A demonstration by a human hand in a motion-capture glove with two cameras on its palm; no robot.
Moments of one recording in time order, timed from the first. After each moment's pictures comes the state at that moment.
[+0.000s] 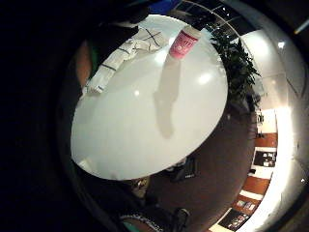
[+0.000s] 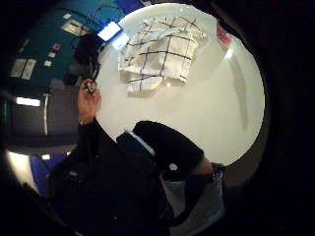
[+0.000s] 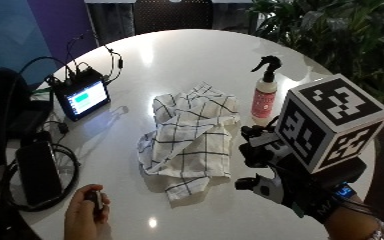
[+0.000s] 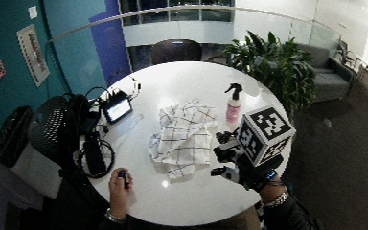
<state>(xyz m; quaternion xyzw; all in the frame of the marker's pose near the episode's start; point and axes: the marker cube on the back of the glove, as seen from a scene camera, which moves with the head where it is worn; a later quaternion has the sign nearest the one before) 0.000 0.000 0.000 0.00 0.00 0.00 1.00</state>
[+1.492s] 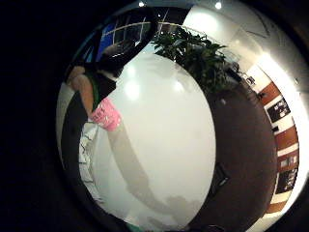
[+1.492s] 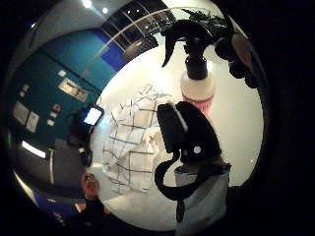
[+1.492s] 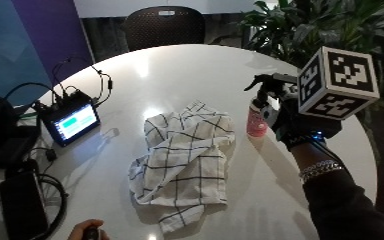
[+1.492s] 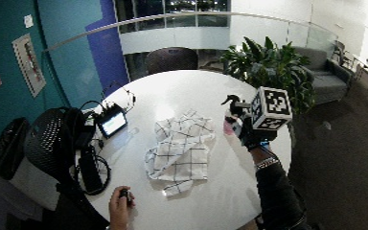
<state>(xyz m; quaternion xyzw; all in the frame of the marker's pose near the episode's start) 0.094 -0.113 0.021 0.17 -0.05 0.24 0.96</state>
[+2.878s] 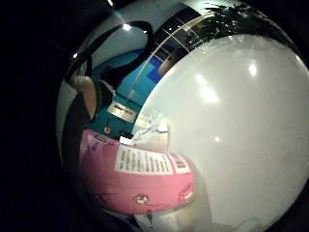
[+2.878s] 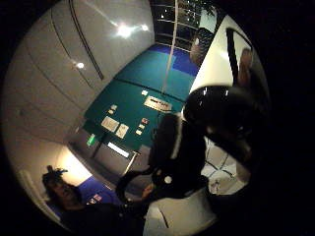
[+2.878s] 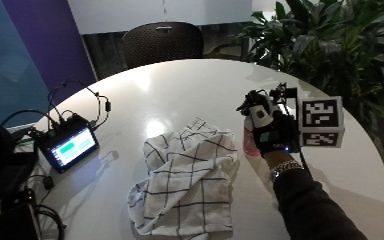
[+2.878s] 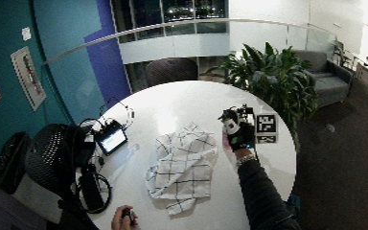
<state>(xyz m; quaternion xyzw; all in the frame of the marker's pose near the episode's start) 0.071 -0.161 0.093 0.26 -0.53 0.16 0.79</state>
